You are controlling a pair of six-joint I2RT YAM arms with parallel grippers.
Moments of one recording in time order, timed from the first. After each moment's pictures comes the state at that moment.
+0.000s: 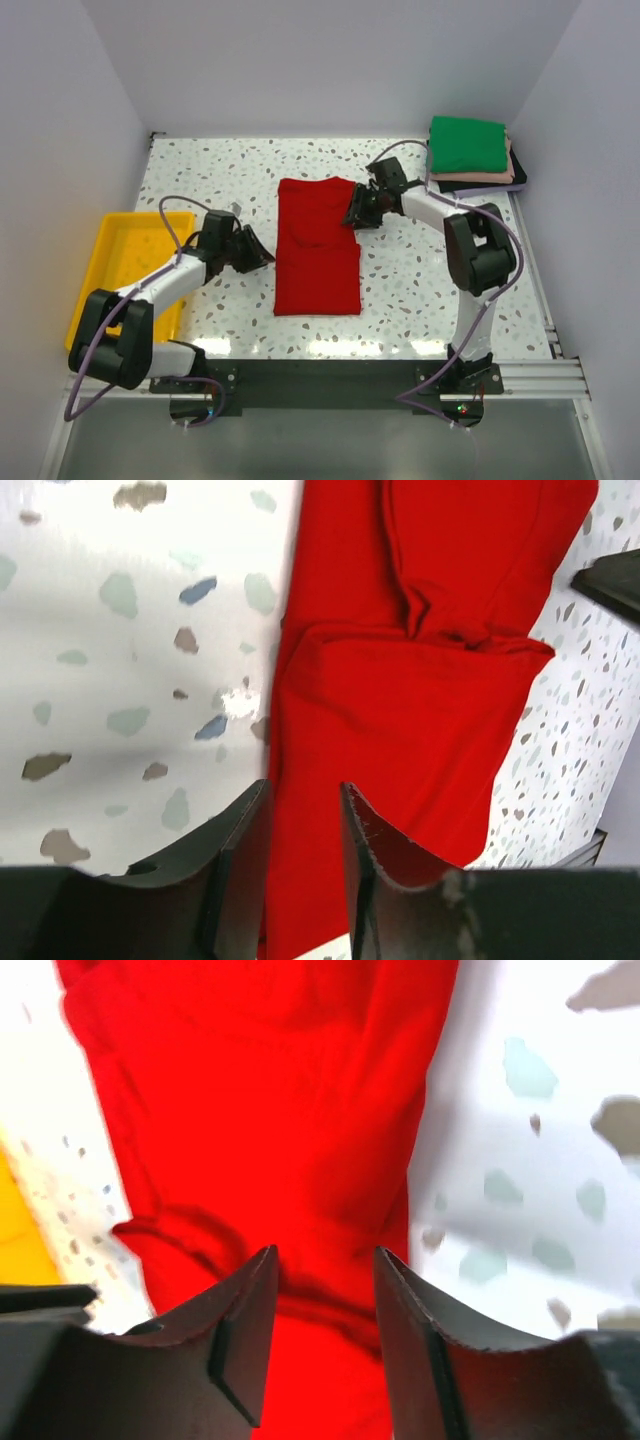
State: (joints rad) left arm -0.27 1.34 0.63 -0.15 0.26 -0.75; right arm 0.36 2.00 1.37 -0.34 -0.34 0.58
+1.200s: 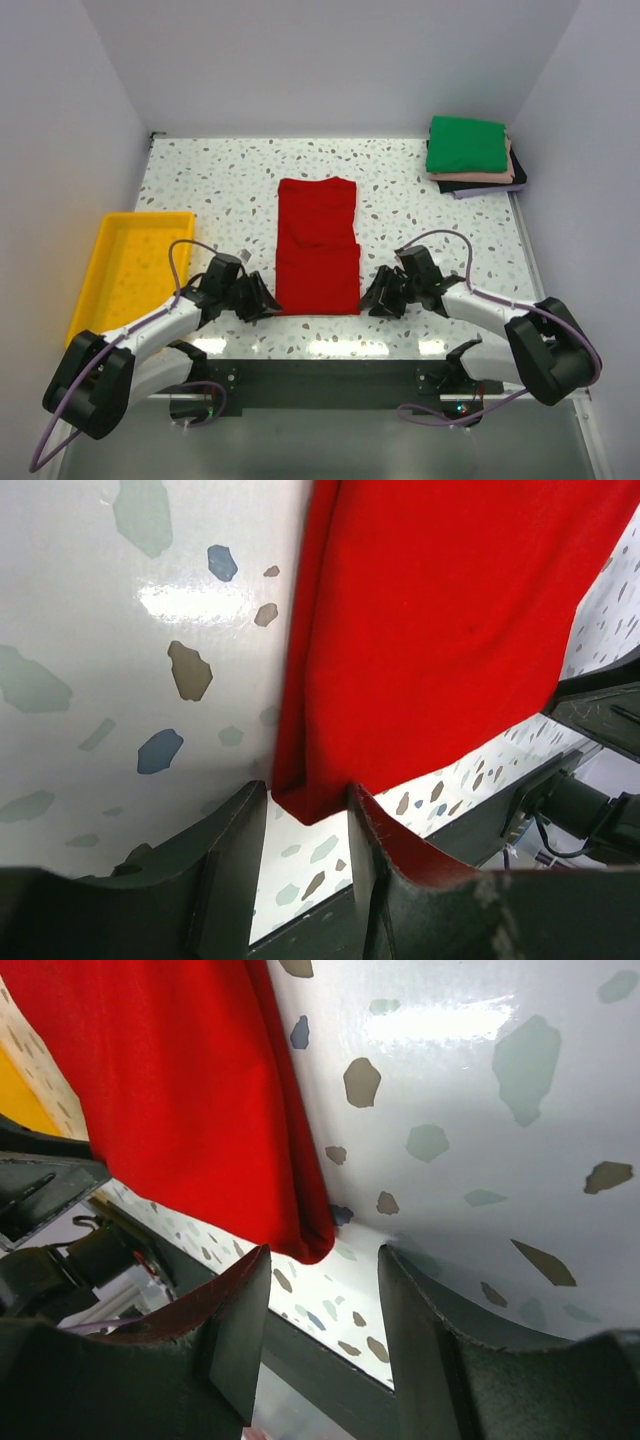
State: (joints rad) left arm -0.43 1.06 0.31 -0.20 0.36 -0.87; right arm 0.50 1.25 0.41 -0.13 -0.41 0.94
